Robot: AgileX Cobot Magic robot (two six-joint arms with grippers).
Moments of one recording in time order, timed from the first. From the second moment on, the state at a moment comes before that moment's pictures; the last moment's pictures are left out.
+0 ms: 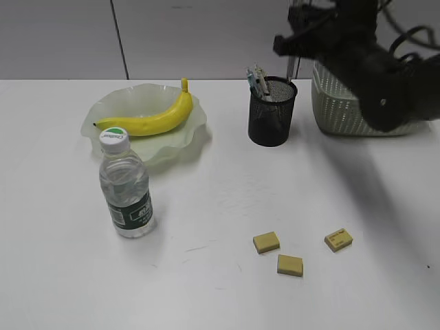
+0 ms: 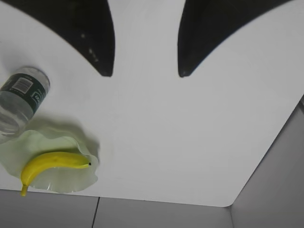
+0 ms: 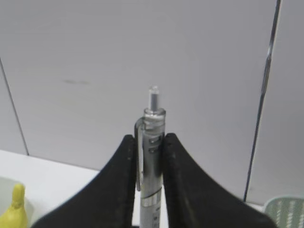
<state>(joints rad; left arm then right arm) -0.16 -0.01 -0.54 0.19 1.07 -0.27 0.36 1.97 -1.06 0.04 -0.89 -0.03</state>
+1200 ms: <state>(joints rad) -0.16 0.20 -0.56 0.06 0.97 -0.02 0.36 0.55 -0.62 -0.06 1.09 0.03</state>
